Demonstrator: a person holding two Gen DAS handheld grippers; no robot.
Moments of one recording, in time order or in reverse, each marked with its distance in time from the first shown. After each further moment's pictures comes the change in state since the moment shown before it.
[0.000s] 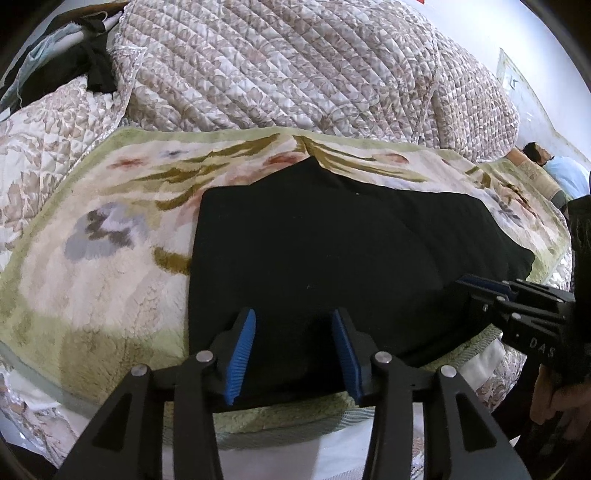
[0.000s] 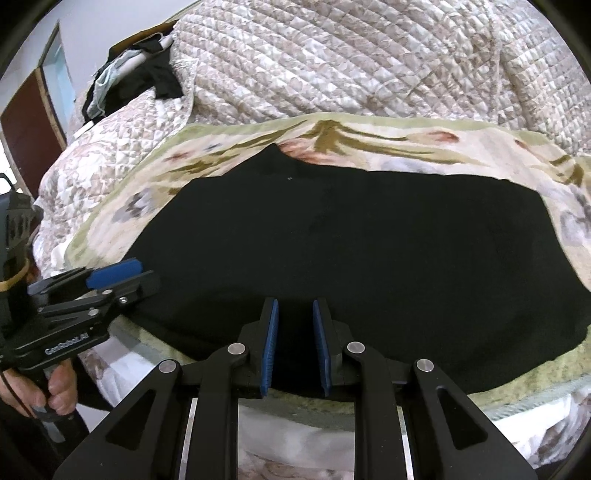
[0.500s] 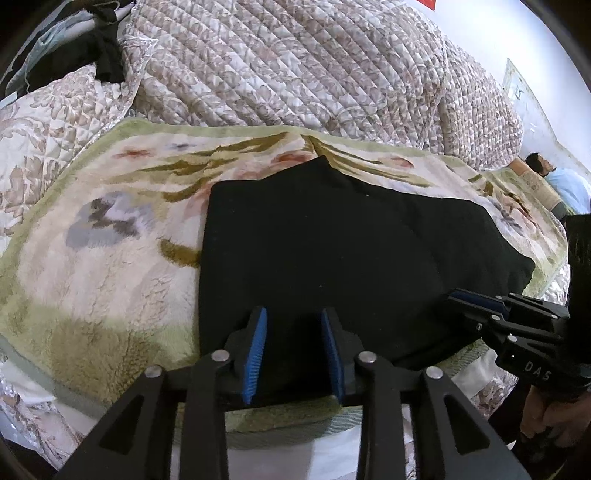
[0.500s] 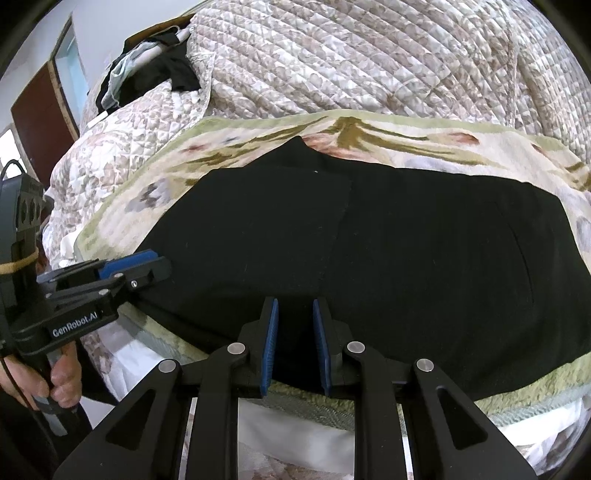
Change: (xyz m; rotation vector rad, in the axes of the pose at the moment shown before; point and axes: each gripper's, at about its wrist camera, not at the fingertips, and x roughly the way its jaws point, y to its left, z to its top) left arm 0.003 0.009 -0.005 -0.044 -0.001 -0.014; right arm 0.007 0.010 -0.001 -0.035 0.016 0.059
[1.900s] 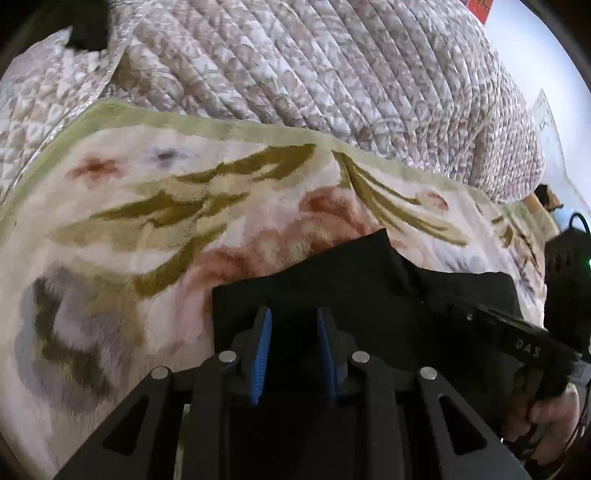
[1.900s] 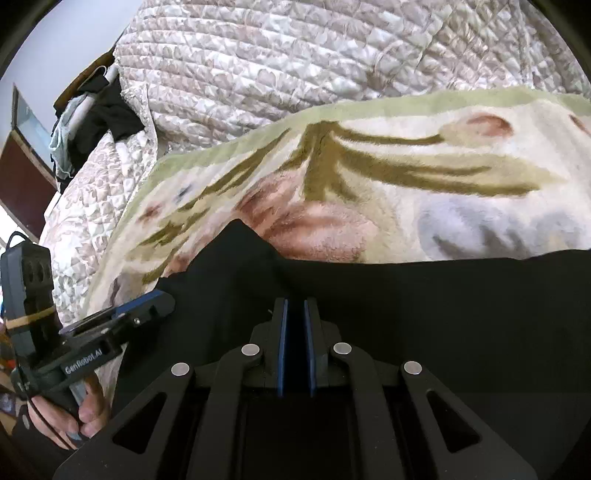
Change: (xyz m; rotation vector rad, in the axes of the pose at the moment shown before) left arm 0.077 0.051 0.098 -0.120 0.101 -0.085; right arm 0.079 -0.056 0.108 0.223 0.080 0.089
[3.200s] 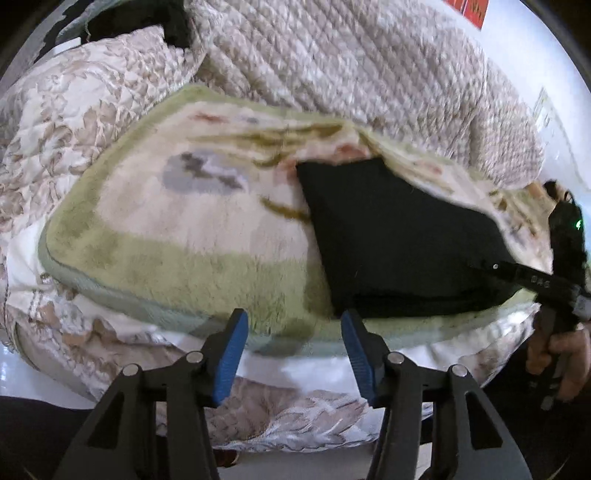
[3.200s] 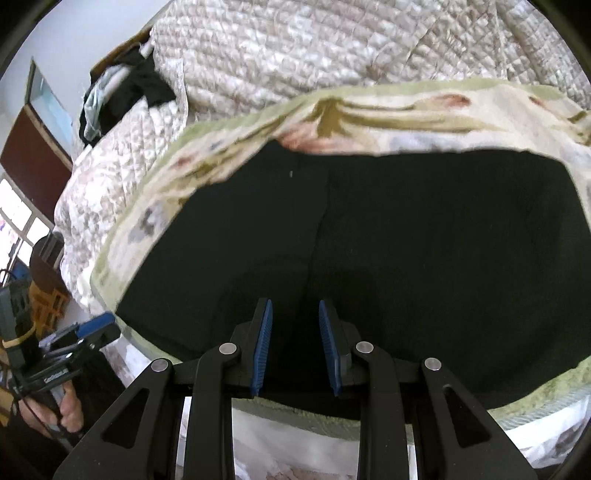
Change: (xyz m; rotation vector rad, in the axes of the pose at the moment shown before) left arm -0.126 0.021 -0.126 -0.037 -0.043 0.097; right arm -0.076 0.013 -0.088 -0.054 -0.001 -0.004
